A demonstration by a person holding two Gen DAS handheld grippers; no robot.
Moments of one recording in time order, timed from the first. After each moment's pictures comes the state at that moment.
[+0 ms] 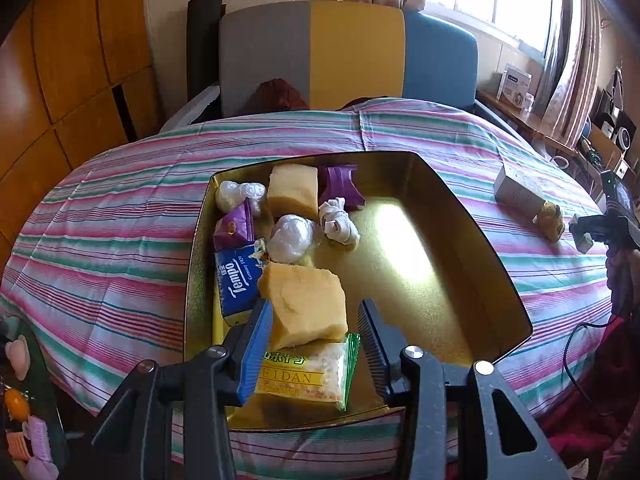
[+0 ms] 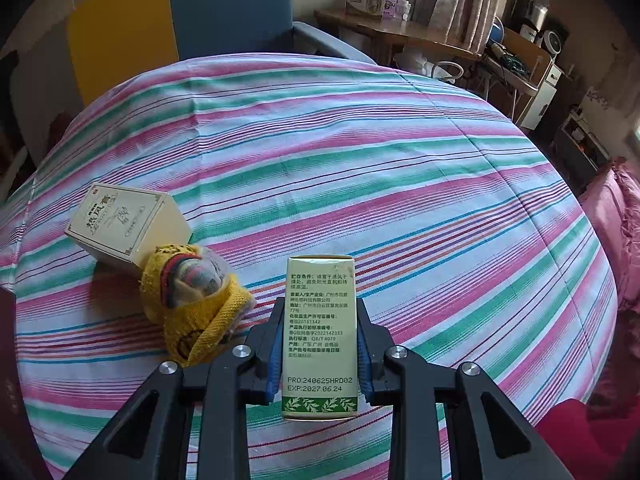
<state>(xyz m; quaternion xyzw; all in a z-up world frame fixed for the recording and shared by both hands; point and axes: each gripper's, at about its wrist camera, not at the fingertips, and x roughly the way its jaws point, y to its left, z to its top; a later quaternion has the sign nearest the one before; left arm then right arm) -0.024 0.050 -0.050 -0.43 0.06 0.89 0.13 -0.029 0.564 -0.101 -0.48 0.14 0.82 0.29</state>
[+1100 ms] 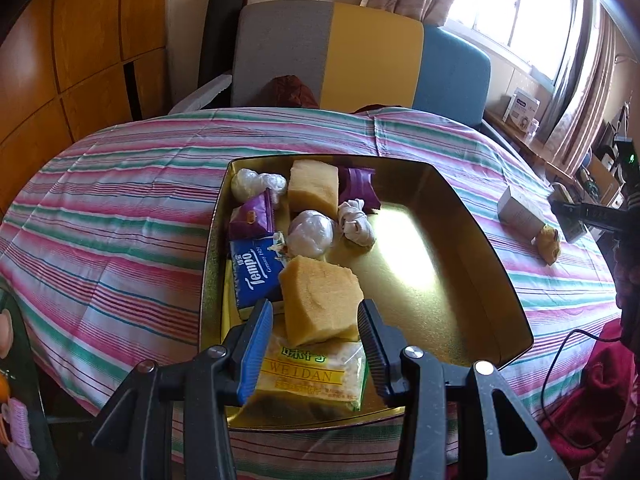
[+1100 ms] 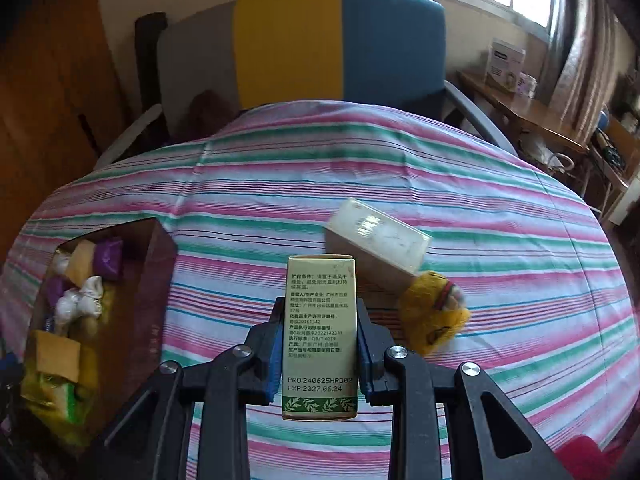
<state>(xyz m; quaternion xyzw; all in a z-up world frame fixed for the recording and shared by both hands) -0.032 0.016 -0.055 -0.43 0.00 0.89 0.14 -0.049 0.385 -0.016 -0.43 0.06 0.90 0.06</state>
